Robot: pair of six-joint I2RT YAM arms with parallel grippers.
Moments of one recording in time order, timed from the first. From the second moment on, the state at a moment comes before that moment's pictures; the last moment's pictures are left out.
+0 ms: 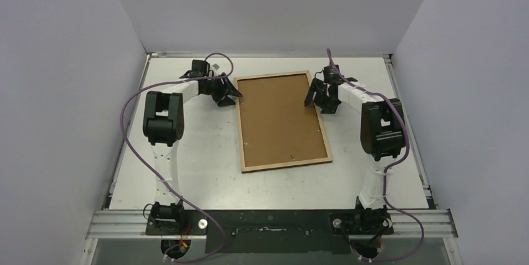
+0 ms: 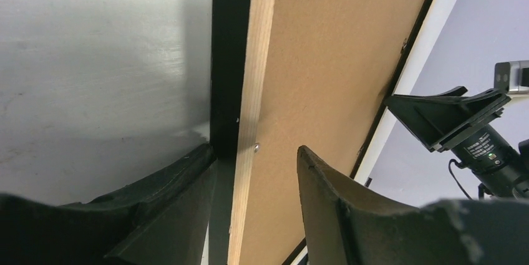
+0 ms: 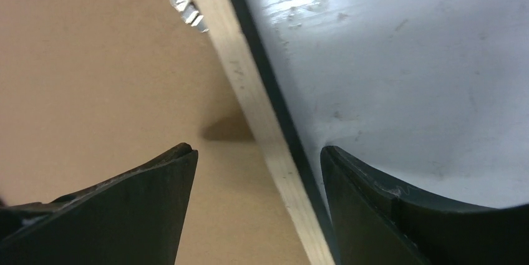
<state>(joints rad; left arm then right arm) -0.11 2.30 1.66 -0.35 0.66 -0.70 0.19 2.02 1.43 -0.48 -0.05 0.54</state>
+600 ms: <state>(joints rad) -0.17 2.15 1.41 -0.30 0.62 -0.73 0.19 1.88 1.24 -0.50 -0.15 0.51</state>
